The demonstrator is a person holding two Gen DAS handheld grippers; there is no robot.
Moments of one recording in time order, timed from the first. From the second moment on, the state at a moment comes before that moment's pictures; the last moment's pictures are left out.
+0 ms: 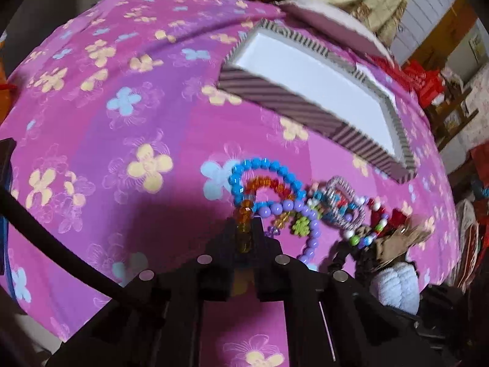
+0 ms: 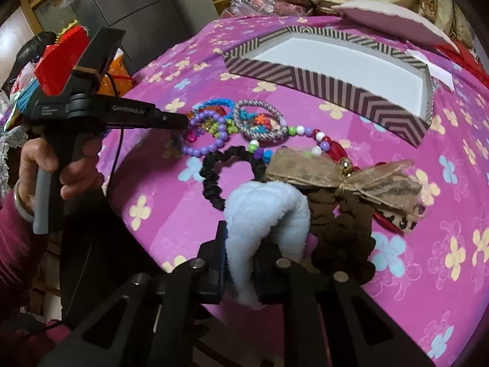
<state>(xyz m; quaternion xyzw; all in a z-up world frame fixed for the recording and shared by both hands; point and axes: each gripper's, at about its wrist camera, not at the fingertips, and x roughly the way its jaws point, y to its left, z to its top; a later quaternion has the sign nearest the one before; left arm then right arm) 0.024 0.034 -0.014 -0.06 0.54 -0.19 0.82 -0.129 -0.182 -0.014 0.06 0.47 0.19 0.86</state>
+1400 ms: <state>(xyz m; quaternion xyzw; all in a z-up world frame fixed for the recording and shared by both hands) 0.170 -0.057 0.040 -0.01 0.50 -0.12 0.86 0.079 -0.312 0.019 0.06 0.47 0.06 0.88</state>
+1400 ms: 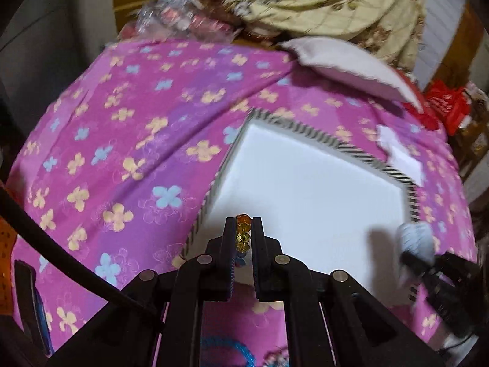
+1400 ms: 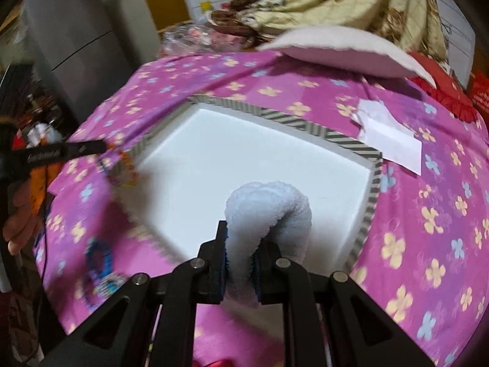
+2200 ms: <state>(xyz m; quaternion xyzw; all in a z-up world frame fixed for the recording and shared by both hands) 0.158 -0.046 -0.012 0.03 0.56 -0.12 0.82 0.172 -0.386 -0.020 0.10 0.47 0.05 0.87</state>
